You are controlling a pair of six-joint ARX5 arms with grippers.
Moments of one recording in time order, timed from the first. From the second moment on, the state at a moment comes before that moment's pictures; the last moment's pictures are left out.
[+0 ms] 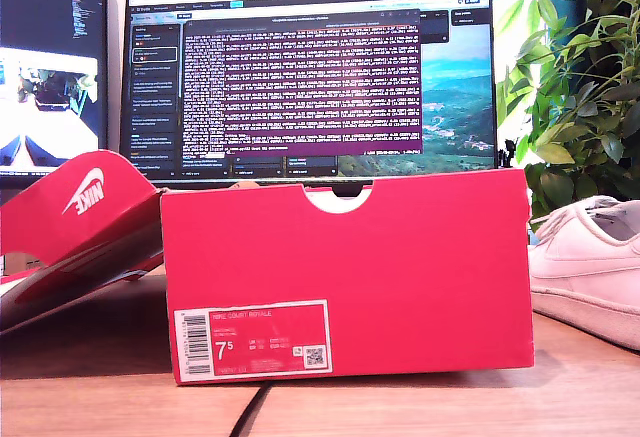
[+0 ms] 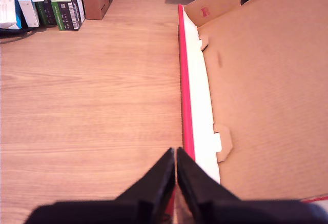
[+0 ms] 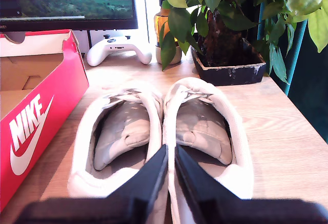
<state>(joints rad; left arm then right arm) -0.02 0.26 0.01 -0.12 0.05 -0.10 -0.02 0.01 0.06 -0.24 -0.02 0.00</state>
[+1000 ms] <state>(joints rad) -0.02 0.26 0.01 -0.03 0.17 -0.13 -0.02 0.01 0.06 -0.23 -0.03 0.30</state>
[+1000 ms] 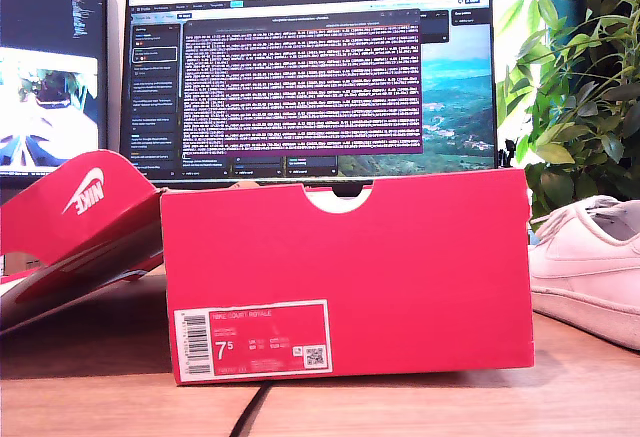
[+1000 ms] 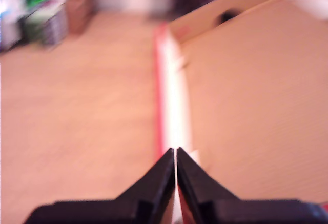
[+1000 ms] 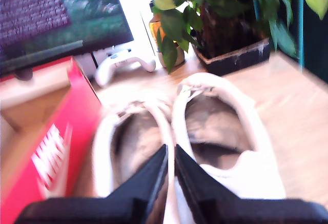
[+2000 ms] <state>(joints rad) -0.08 0.35 0.70 -0.51 0.57 0.25 -0.02 0.05 0.26 -0.31 -0.29 0.42</state>
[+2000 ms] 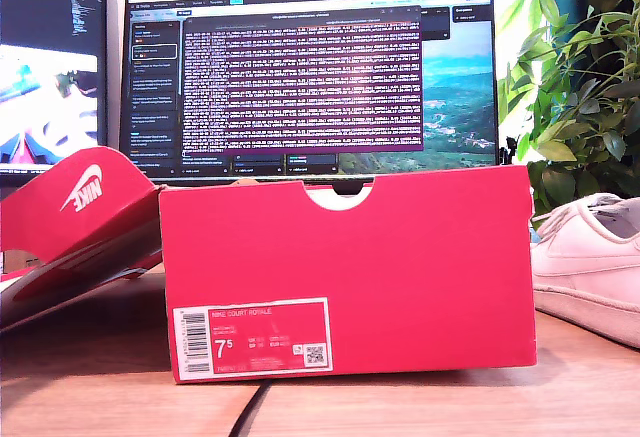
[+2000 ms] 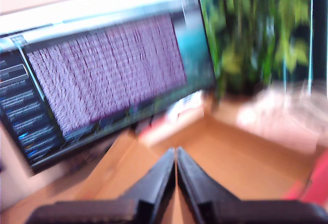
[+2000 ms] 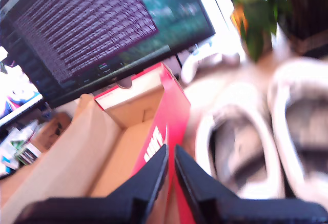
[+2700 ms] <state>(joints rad) -0.69 0.73 0.72 -0.81 0.06 0.61 -0.02 0.66 0.62 -0.49 -0.27 0.26</state>
